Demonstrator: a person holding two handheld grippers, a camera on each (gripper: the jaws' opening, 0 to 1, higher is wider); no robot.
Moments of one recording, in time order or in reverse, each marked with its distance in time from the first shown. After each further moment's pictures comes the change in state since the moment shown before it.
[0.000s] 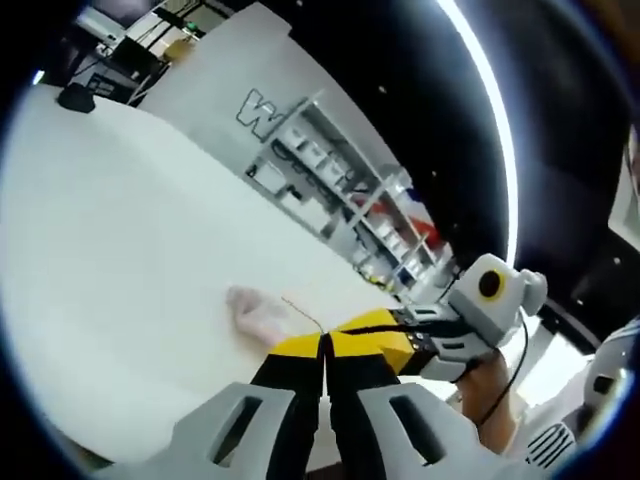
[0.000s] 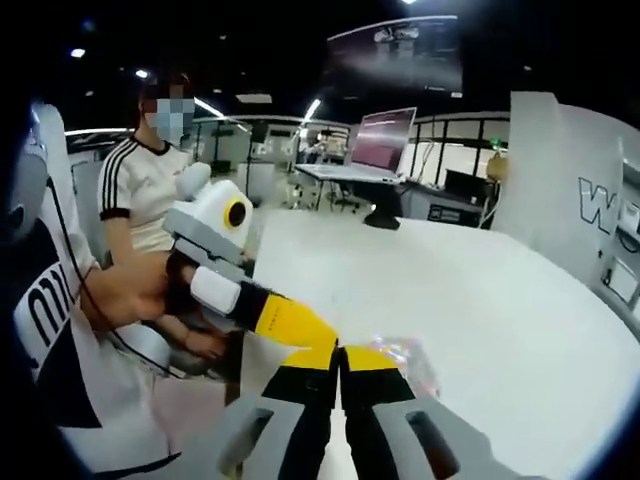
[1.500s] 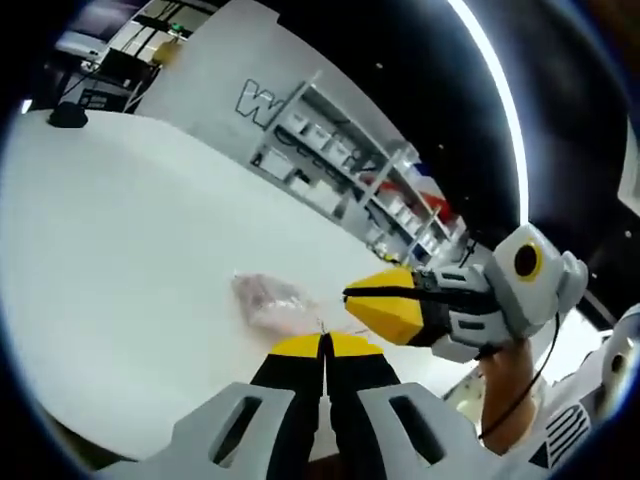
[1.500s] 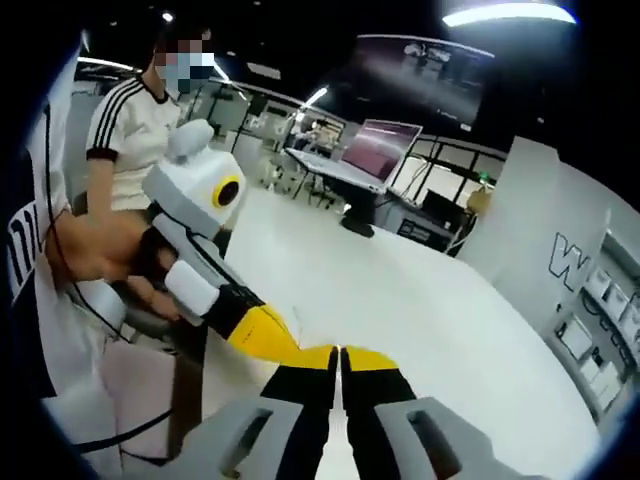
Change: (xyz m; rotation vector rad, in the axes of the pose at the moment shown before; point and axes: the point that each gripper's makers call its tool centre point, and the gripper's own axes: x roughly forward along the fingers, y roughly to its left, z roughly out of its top) left arm 0.000 0.005 -0.012 0.080 0.081 0.063; right arm -0.004 -0.006 0.005 -0.246 0.041 -0.179
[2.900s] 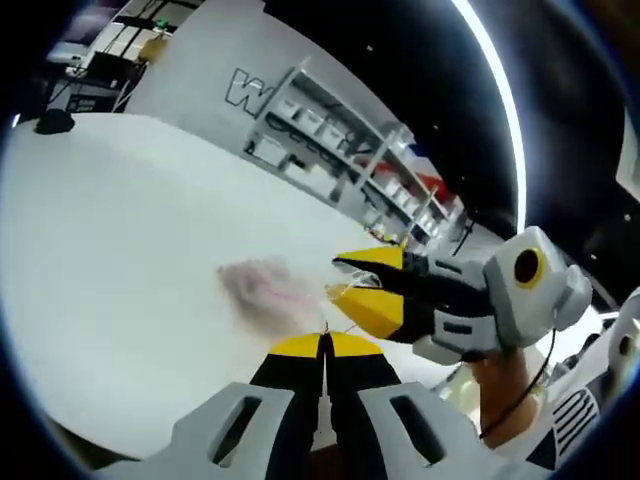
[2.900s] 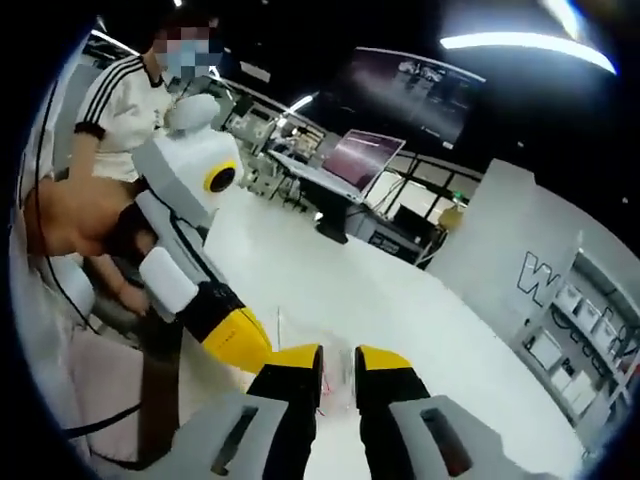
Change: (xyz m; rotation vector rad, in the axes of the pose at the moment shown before) left arm 0.004 -0.007 -0.015 0.049 0.078 -0.007; right arm 0.001 -0.016 -0.006 -0.068 -0.044 -0.189
